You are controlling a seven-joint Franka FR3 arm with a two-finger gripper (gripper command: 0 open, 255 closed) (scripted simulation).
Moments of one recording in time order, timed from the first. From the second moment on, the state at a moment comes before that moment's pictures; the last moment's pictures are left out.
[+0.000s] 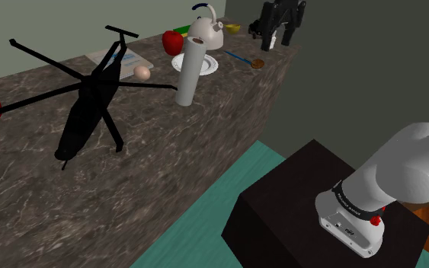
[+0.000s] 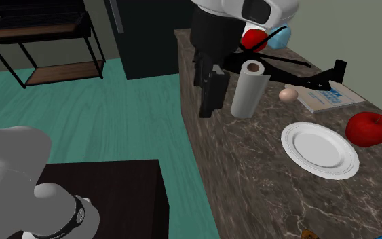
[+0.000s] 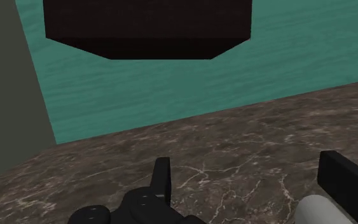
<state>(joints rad) 0.07 -0.34 0.10 -1.96 0.09 1.50 0.12</state>
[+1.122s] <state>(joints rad) 0.16 0.36 0.19 -1.15 0.20 1.36 0.42</state>
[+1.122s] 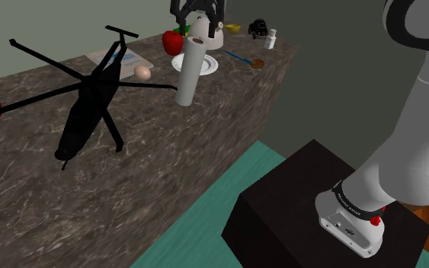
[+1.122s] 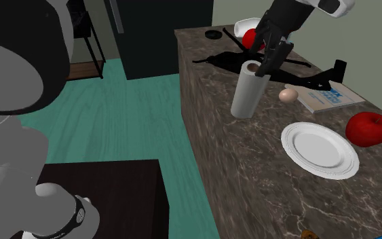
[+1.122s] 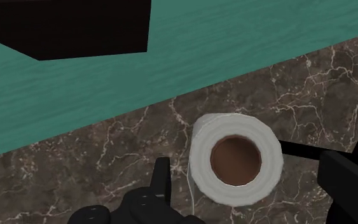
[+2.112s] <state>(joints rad) 0.16 0.34 0.19 -1.28 0.21 1.47 0.40</state>
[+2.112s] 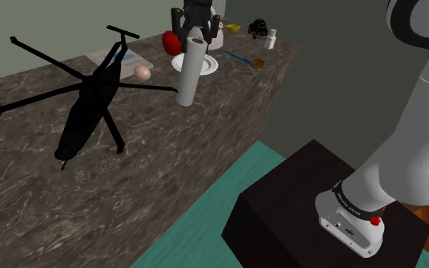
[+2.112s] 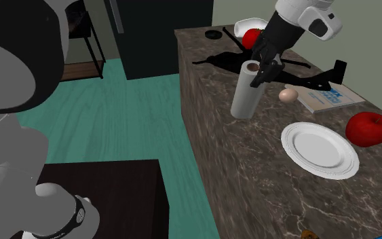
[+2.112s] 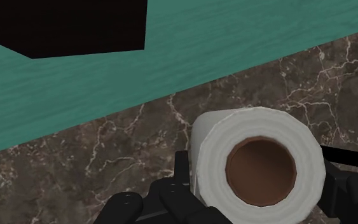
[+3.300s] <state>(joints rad) 0.17 0.44 0.19 -0.95 0.20 1.25 0.46</state>
